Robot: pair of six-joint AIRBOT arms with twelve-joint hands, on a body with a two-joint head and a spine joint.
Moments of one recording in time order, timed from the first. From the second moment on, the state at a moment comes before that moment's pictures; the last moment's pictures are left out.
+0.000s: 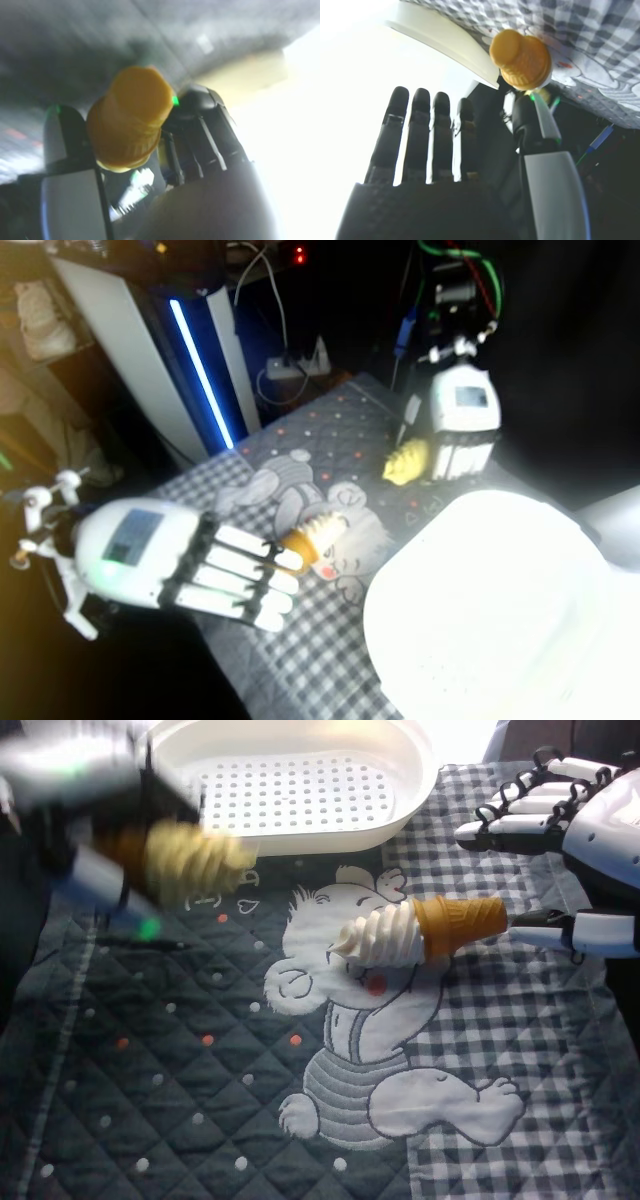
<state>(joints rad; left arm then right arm) 0.48 -1.07 1.28 0.18 -0.35 0.96 -0.96 -0.89 1.19 -0.10 0.91 -0.80</state>
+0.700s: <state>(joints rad) 0.27 -1.57 1.89 0.16 0.02 0.96 -0.96 -0.95 1.22 -0.12 0.93 -0.80</state>
